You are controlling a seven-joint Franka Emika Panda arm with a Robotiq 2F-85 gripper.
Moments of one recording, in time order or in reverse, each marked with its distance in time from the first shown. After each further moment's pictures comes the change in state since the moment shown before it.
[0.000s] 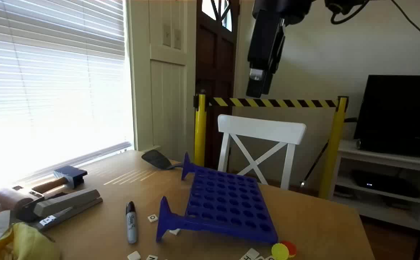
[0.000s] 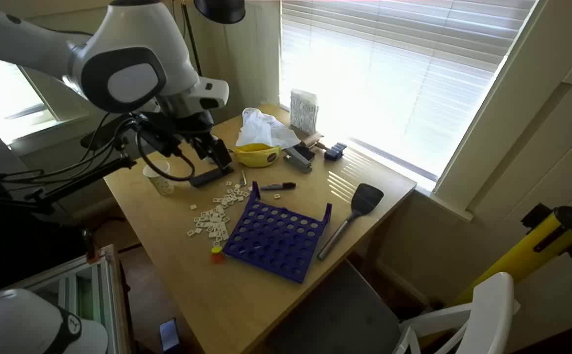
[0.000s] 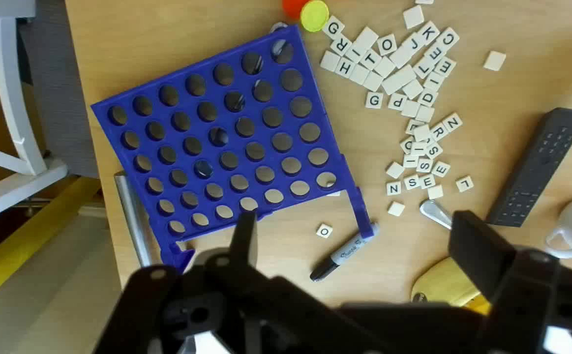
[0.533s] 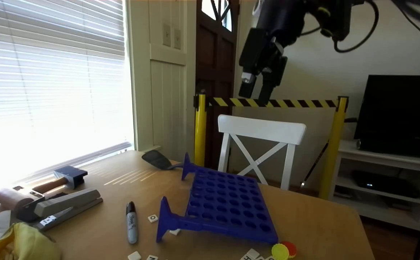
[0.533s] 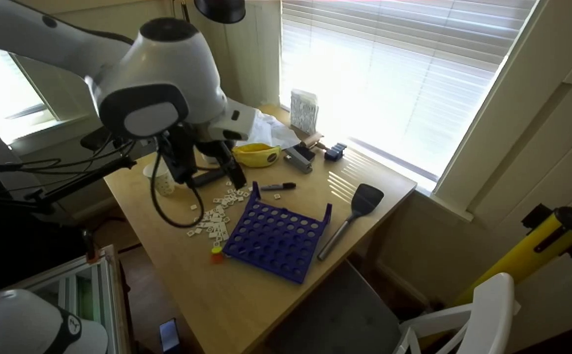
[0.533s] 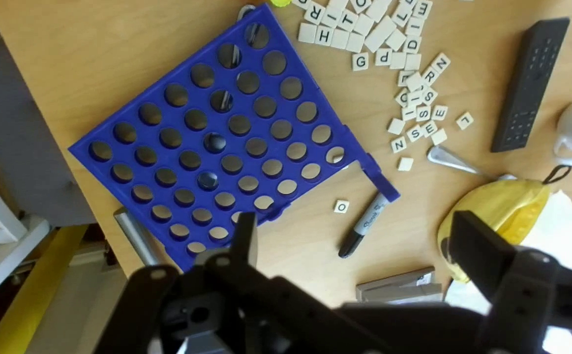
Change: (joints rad) arm 0.002 0.046 -0.167 -0.025 0.217 0.098 -0.080
